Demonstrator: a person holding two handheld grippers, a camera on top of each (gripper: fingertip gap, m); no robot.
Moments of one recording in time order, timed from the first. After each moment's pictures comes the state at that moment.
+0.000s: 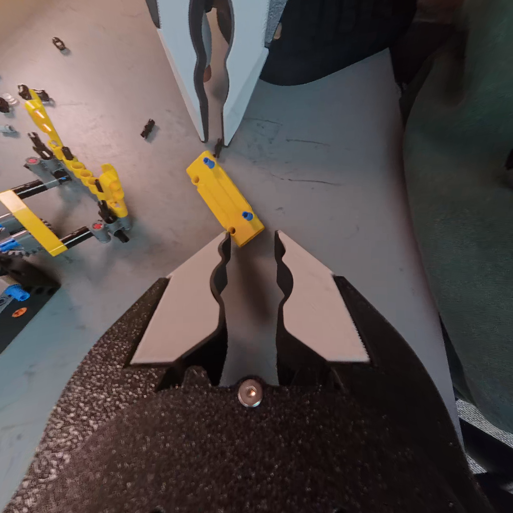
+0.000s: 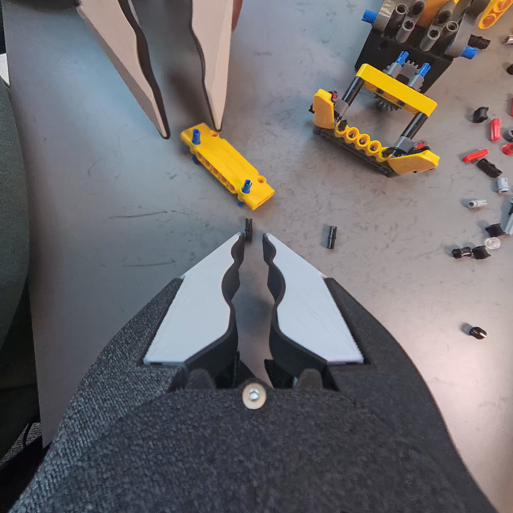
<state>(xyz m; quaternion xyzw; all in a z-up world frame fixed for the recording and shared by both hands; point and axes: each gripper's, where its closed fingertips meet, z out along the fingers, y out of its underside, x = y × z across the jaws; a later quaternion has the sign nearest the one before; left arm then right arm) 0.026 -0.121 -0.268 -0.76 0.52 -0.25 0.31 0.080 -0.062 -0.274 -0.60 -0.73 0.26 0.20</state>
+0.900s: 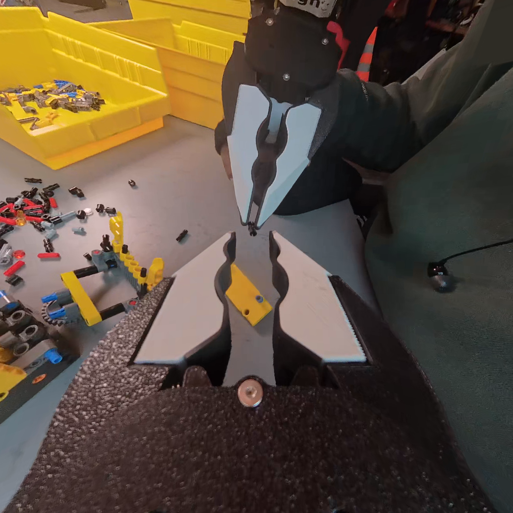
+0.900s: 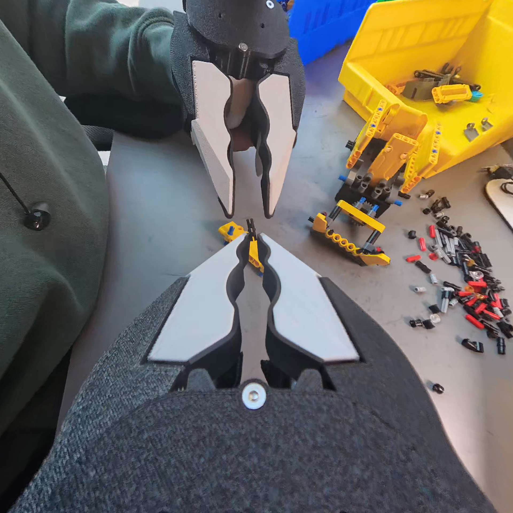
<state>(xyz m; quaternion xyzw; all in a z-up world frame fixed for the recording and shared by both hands) 0.055 -0.097 -0.201 -0.70 0.43 -0.36 0.45 0.056 -0.088 -0.205 -0.52 -0.71 0.35 0.33</state>
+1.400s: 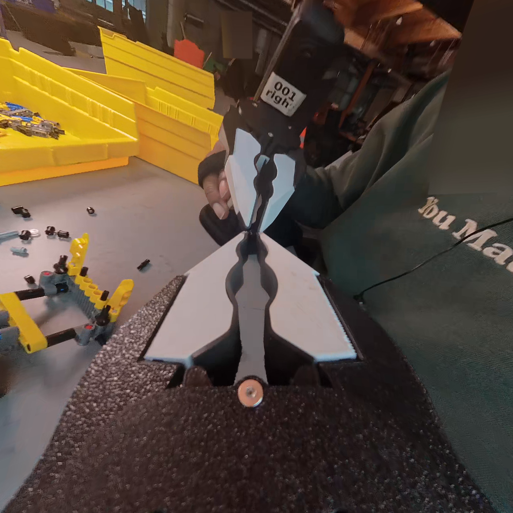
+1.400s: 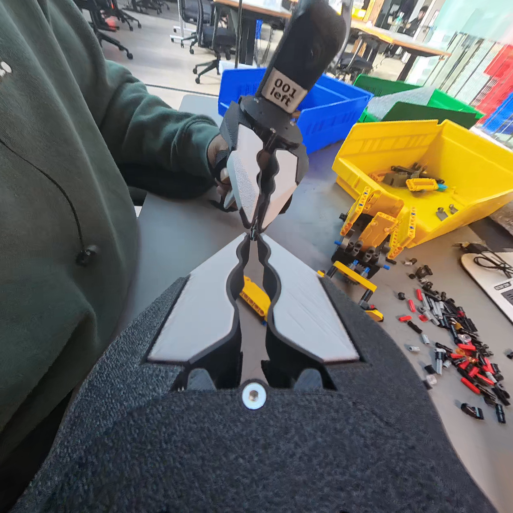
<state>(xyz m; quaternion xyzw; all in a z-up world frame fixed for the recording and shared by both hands) 0.050 -0.111 -0.161 -0.64 0.36 -0.51 0.45 0.046 -0.107 -0.162 -0.44 -0.68 0.43 0.40</state>
